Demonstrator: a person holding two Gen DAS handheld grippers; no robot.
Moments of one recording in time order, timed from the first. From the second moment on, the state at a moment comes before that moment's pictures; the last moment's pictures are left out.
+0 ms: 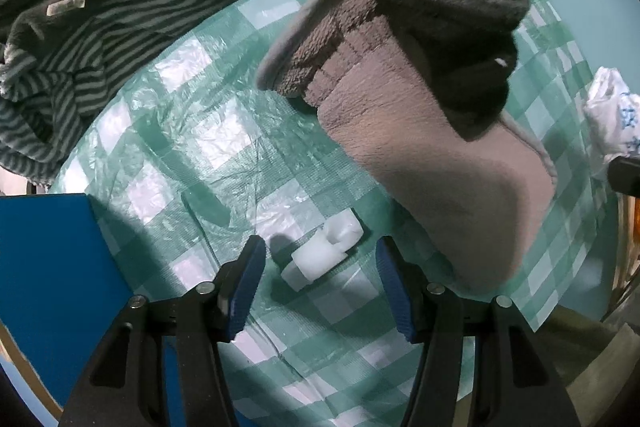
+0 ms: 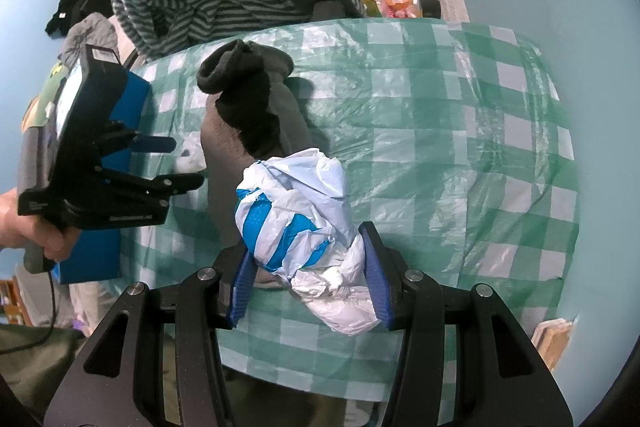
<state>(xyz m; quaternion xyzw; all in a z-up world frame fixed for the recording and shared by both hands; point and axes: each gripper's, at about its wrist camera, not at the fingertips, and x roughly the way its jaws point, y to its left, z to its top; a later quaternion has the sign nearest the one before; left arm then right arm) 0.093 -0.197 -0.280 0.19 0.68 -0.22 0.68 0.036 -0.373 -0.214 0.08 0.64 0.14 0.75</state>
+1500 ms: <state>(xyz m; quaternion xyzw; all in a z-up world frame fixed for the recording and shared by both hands) 0.067 -0.154 -0.196 0.15 0.63 -0.21 0.73 0.042 -0.329 -0.168 0.06 0.61 0.15 0.77</state>
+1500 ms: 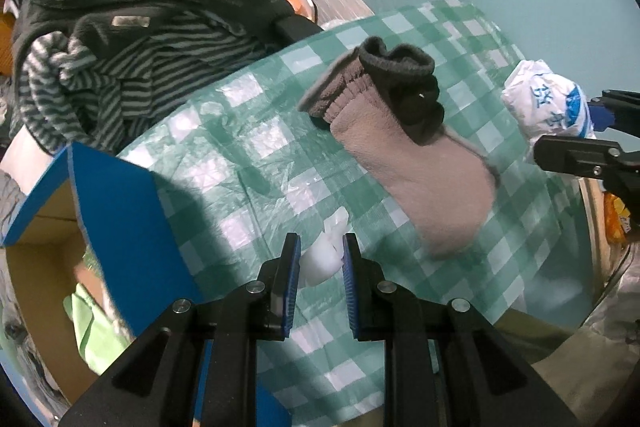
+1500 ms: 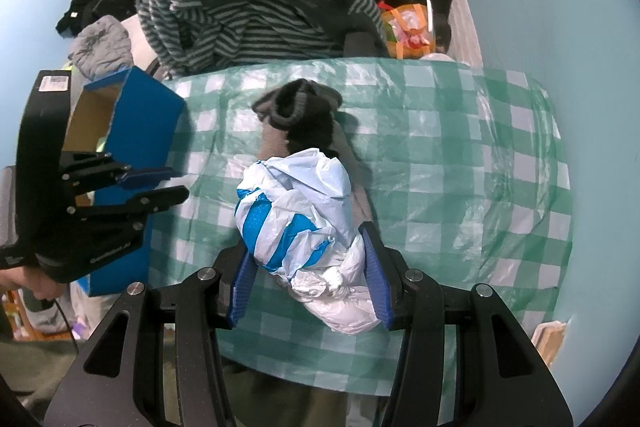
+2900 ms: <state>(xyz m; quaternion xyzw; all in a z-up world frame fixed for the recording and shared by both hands) 0.024 -0.028 -0.111 0.06 0.59 -0.10 0.80 0.049 -0.188 -0.100 -0.01 0.58 0.26 0.77</state>
